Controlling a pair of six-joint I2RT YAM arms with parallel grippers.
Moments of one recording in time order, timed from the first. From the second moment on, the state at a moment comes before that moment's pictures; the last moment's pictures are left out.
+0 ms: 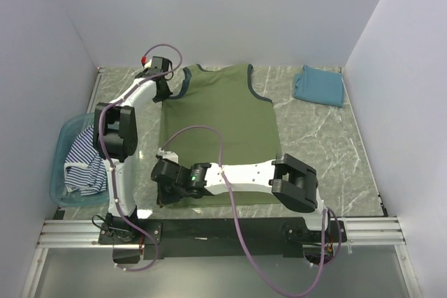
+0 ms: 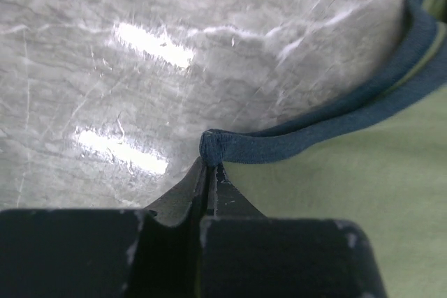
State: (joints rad) left arm -0.18 2.13 1.71 -0.52 -0.32 -0.54; right arm 1.35 1.99 1.49 -0.34 0.04 1.00
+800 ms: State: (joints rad) left arm -0.37 2.26 2.03 -0.65 -0.32 -0.60; right arm 1.21 1.40 0.76 -0.05 0.01 1.10
